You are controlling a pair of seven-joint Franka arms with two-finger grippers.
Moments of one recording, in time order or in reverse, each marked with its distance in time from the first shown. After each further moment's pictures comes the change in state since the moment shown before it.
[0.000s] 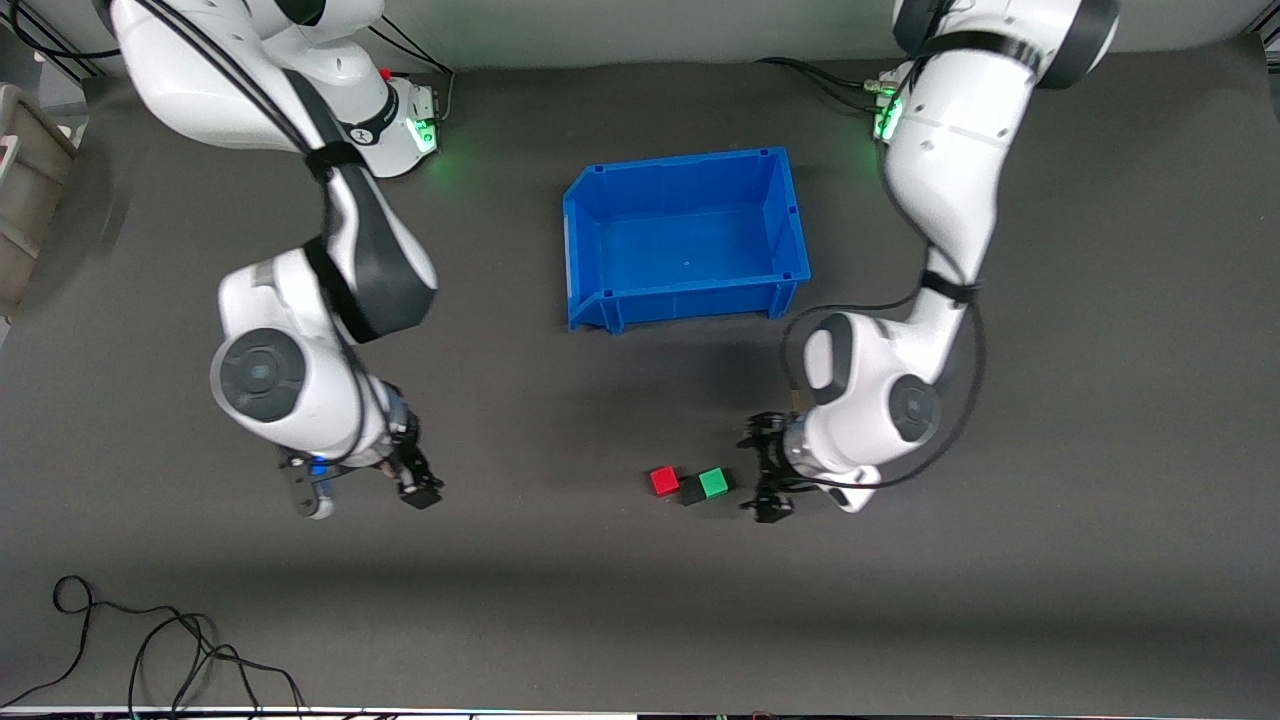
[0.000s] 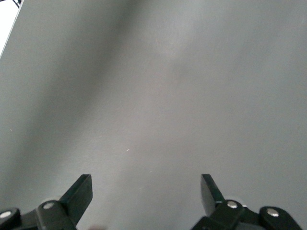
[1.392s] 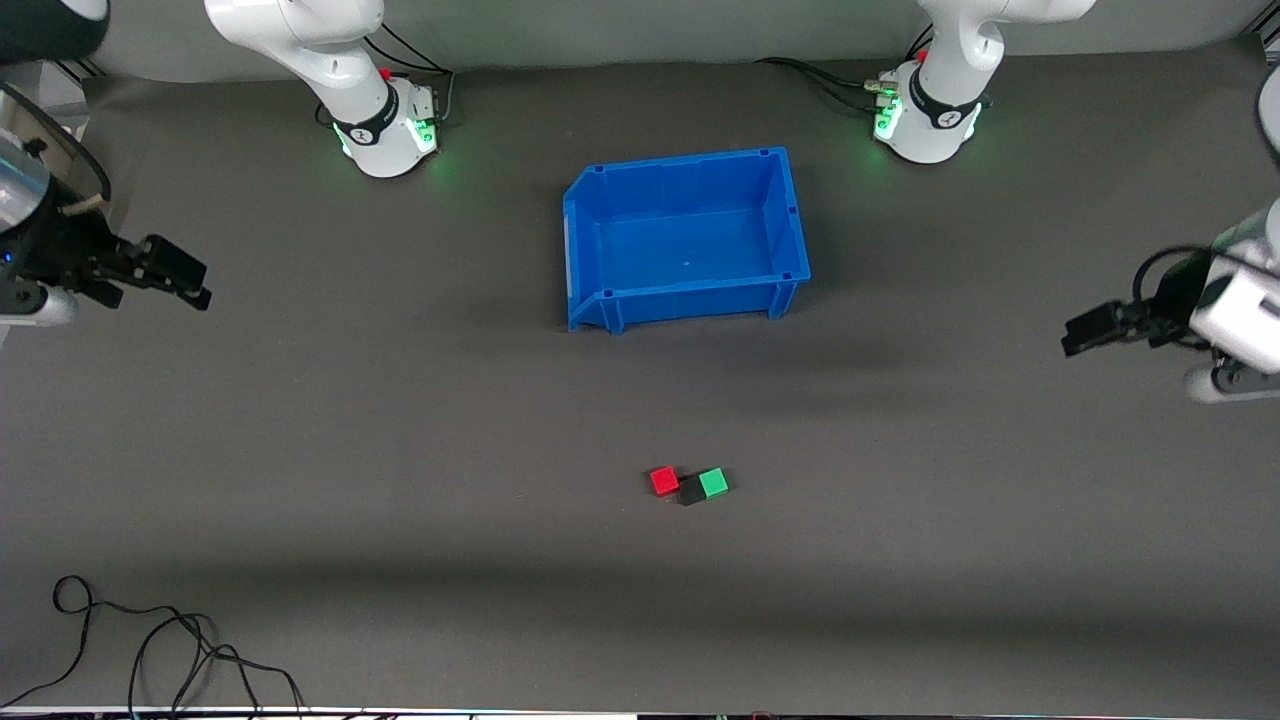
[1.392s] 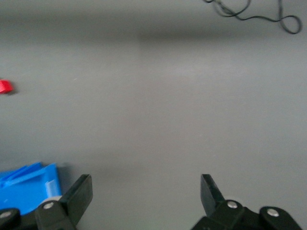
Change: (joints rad) left arm 0.299 -0.668 0.050 -0.125 0.510 -0.645 1.452; right arm -0.215 -0.583 -0.039 -0.271 0.066 -0.232 -1.302
